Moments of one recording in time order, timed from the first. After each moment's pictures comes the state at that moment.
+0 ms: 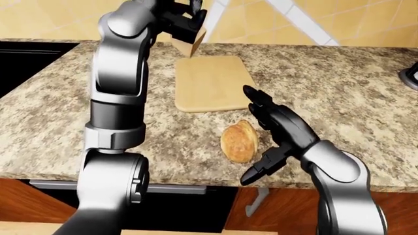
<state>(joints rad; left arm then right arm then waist) -1.29 0.25 0.06 0.30 0.20 0.60 -0.41 -0.43 -0.20 0.13 -0.85 -0.40 1.25 0.64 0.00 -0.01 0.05</state>
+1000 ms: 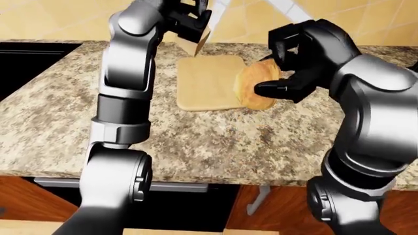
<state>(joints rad) -1.32 0.24 0.05 0.39 0.20 0.55 -0.39 -1.00 -0.27 -0.08 -0.49 -0.43 1.37 0.74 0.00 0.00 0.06</state>
